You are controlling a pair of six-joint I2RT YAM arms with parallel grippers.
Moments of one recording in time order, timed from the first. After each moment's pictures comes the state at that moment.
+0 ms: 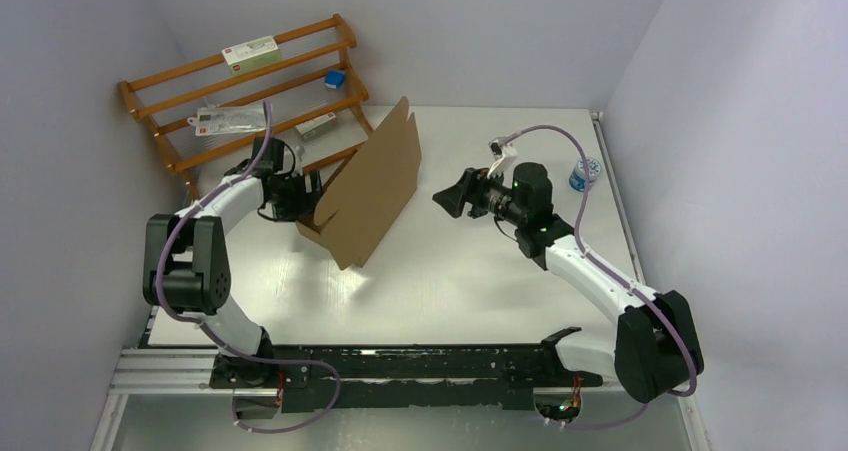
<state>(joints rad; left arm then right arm) -0.06 1.66 1.08 -0.48 0.25 -0.22 0.40 1.22 0.72 0.26 -0.43 0.45</state>
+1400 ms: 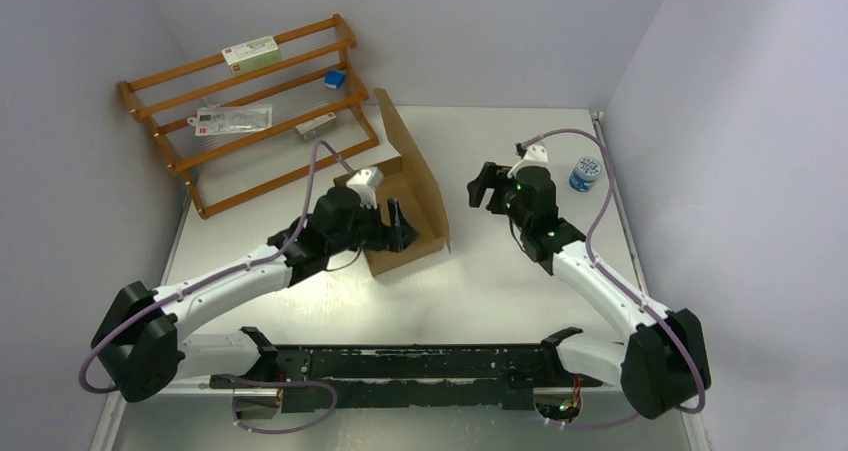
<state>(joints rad) -0.78 1.21 0.72 0.00 0.08 -0.66 0.41 1.17 0.72 0.08 0.12 0.39</state>
